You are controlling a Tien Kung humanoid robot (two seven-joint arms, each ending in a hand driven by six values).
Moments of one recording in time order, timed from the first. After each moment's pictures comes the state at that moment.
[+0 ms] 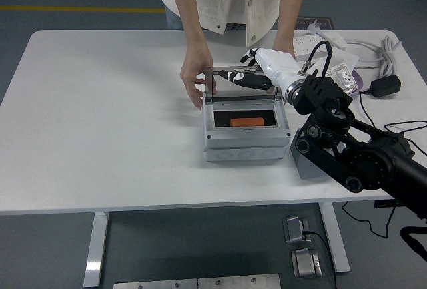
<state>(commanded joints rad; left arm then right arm) 0.00 0.29 -0.70 -0.18 0.72 0.11 0.08 0.73 -0.26 0.72 1.23 -1.87 -0.06 -0.44</state>
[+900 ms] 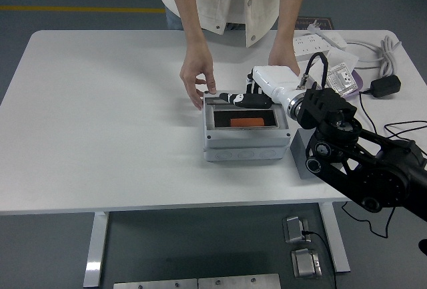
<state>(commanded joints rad) 0.01 0.29 -0.68 -0.18 0.70 0.11 0.08 0.68 -0.35 0.68 1.41 -1.92 0.07 -0.50</state>
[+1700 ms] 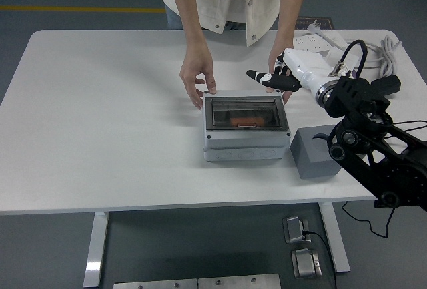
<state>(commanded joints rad) 0.01 0.29 -0.70 -0.18 0.72 0.11 0.08 0.57 -0.39 0.95 1.44 -1.89 0.02 -0.45</state>
